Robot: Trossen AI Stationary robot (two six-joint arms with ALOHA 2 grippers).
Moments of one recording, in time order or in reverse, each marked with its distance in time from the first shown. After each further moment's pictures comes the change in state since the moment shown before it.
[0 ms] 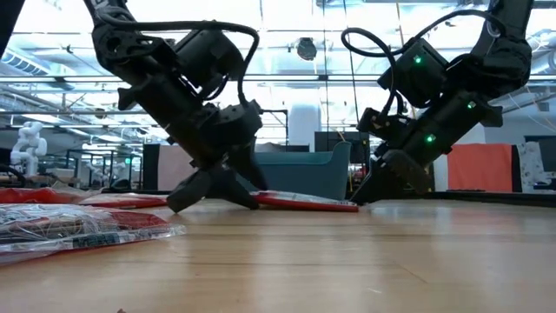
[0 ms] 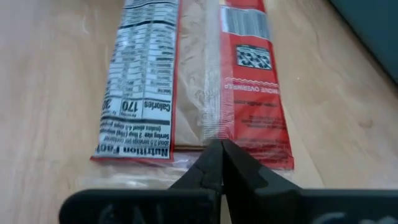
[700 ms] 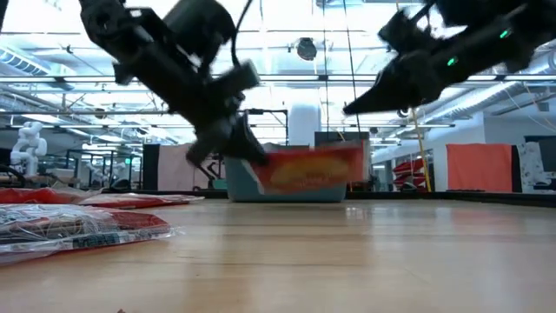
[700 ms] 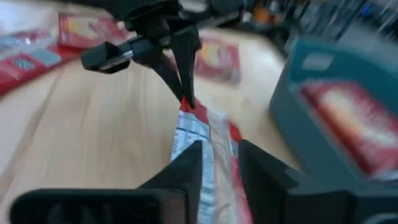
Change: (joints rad) left arm -0.014 -0.145 -0.005 0.023 -0.008 -0.351; right arm 0.147 -0.387 -0.001 -0.032 0.159 -0.171
